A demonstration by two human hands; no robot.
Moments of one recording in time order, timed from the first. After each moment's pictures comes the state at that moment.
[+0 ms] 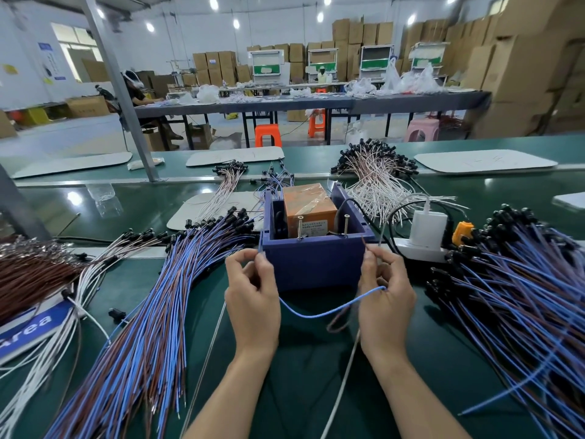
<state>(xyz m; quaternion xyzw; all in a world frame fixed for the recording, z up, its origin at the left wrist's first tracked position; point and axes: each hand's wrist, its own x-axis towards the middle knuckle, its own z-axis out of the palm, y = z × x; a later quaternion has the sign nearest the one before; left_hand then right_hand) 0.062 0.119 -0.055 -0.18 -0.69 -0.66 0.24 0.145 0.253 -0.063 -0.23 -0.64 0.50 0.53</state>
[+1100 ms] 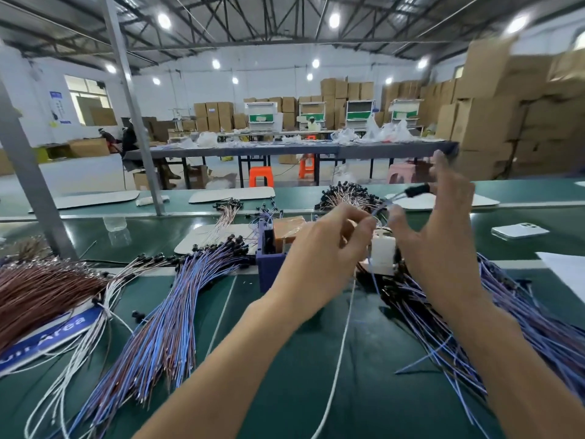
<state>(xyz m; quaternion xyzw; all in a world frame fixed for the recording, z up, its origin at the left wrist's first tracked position) 0.206 0.117 0.120 -0.52 -0.68 -0.50 0.09 0.286 0.264 0.111 -0.15 -0.80 0.21 0.54</state>
